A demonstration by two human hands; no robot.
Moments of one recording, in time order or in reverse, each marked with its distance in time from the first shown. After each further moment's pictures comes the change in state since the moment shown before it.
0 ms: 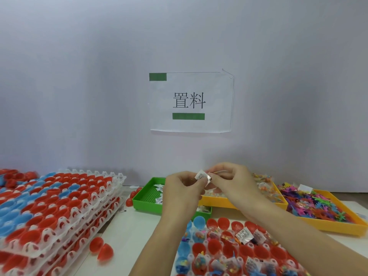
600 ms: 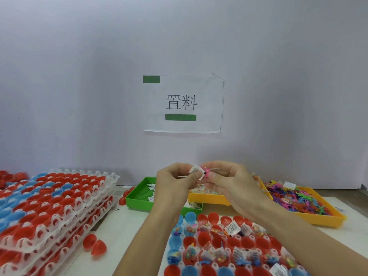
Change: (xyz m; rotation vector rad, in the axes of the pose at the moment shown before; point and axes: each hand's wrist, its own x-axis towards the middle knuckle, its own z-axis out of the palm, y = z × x) left_hand -0.004 0.010 -0.002 -0.154 -0.054 0.000; right_hand -0.023 -0.014 -0.014 0.322 -0.078 0.020
